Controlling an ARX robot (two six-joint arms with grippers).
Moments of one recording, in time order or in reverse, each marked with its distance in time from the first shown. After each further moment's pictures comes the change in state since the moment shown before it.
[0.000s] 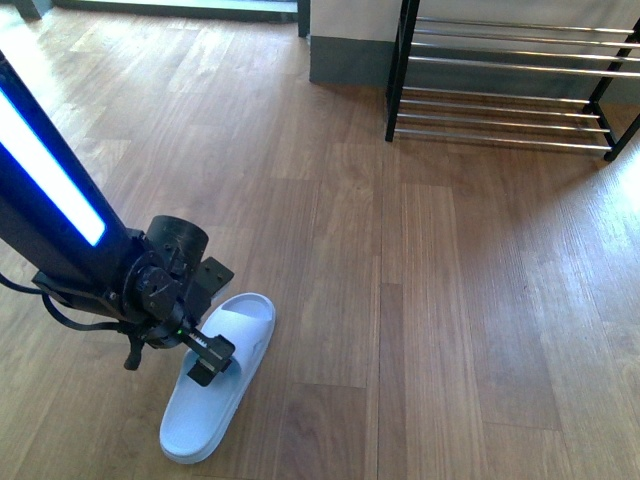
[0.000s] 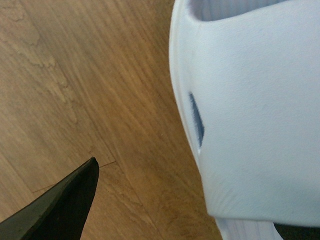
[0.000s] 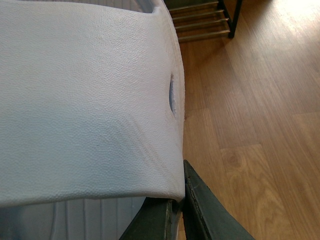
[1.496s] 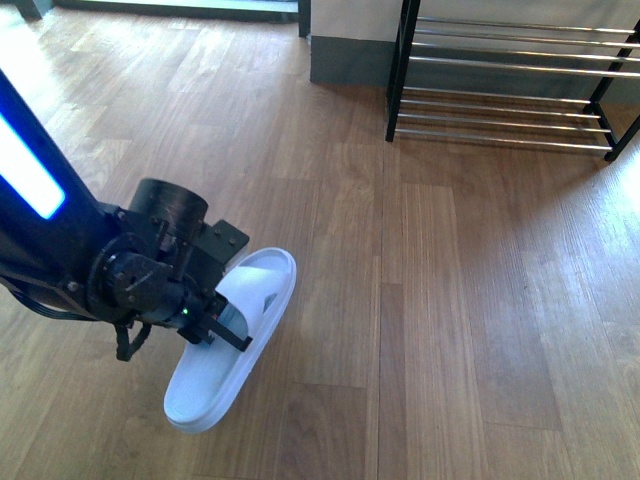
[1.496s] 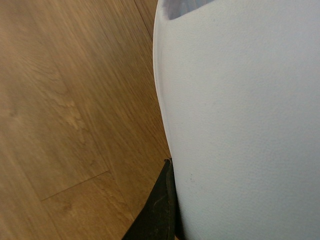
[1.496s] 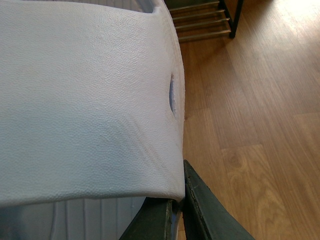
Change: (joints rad) left arm -0.044 -0.270 -0.282 0.191 0.114 -0.060; right arm 0.000 0.000 0.000 0.000 0.000 0.000
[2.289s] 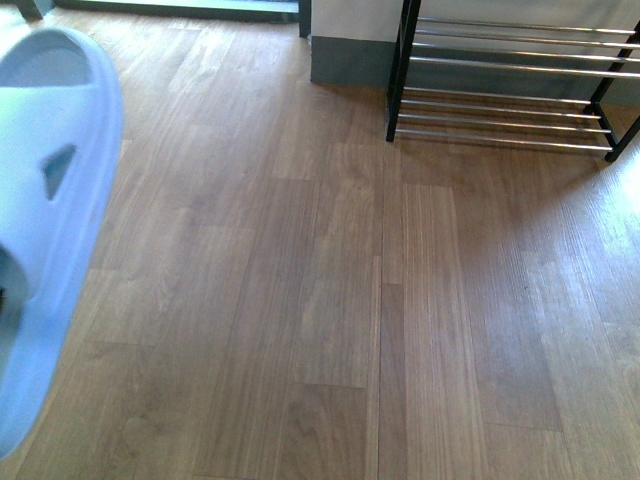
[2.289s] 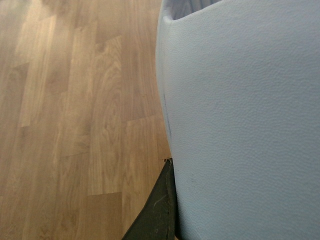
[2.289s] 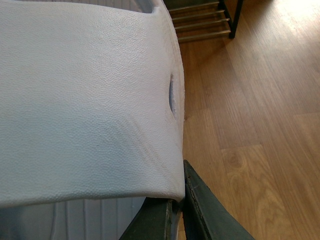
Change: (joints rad) left arm 0.033 -1.423 -0.849 -0.069 -0.213 -0.099; right arm 0.000 0.000 0.000 0.000 0.000 0.000
